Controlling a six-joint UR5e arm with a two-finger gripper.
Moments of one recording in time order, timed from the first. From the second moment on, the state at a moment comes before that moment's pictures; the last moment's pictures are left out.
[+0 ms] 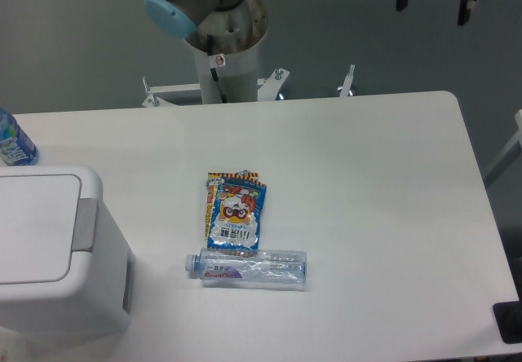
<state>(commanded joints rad) 2.96 -1.50 -1.42 -1.48 1.39 1.64</state>
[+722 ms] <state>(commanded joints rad) 2.90 -1.50 -1.44 -1.40 1.40 1.34</state>
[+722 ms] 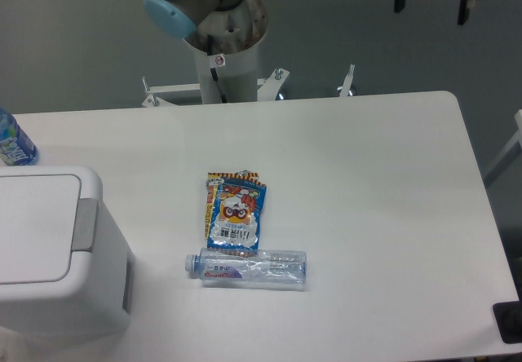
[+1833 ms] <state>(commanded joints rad) 2.42 -1.62 -1.49 -1.06 1.39 0.48</state>
